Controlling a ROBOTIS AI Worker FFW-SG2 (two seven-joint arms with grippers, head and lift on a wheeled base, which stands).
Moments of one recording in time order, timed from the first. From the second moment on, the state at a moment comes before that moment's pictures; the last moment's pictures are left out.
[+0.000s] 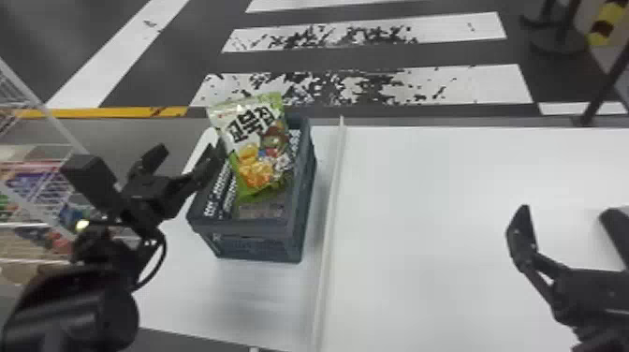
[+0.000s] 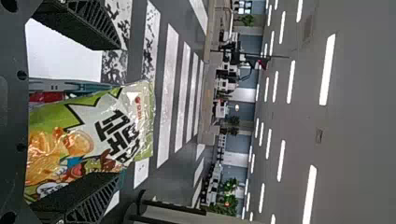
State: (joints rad) left arm 0.25 0.18 0.38 -1.89 0.31 0.24 -0.39; right arm 0.62 -0.06 0.08 -1.98 0.00 -0.20 -0.11
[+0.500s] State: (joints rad) left arm -0.06 0.27 0.36 -1.57 0.30 0.33 -0.49; right arm 0.63 -0.05 0.09 -1.99 0.03 -0.20 -0.11
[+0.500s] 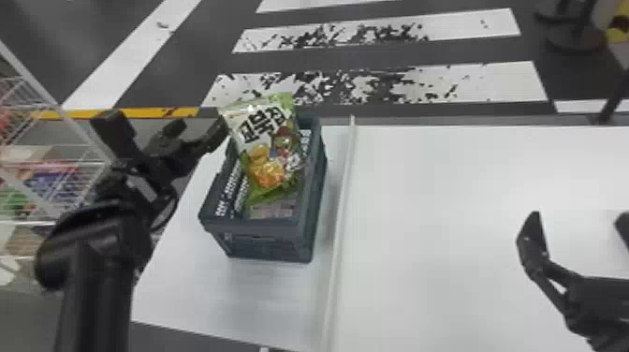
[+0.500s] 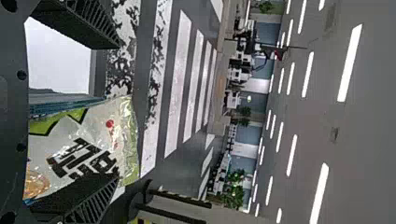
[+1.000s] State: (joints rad) left arm -0.27 0.35 0.30 -1.30 0.22 0.33 -0.67; right arm 0.61 -0.05 0.12 -1.98 0.06 -0.17 -0.11
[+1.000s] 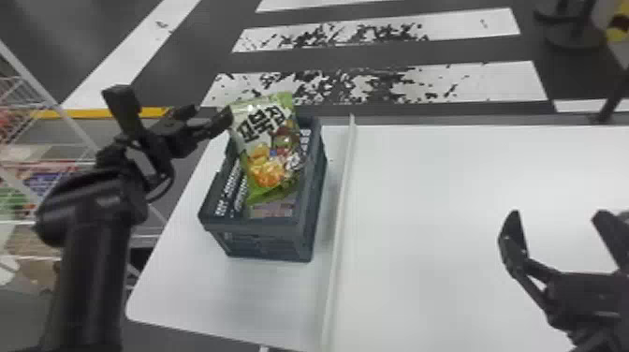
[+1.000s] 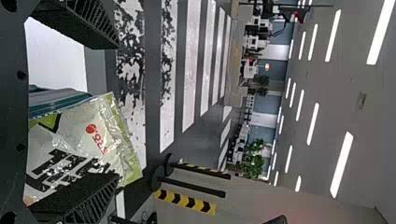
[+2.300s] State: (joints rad) left arm -0.36 0.33 0.29 -1.20 0.13 0.48 -0.74; right arm 0.60 -0.05 0.12 -1.96 0.06 -0.17 -0.11
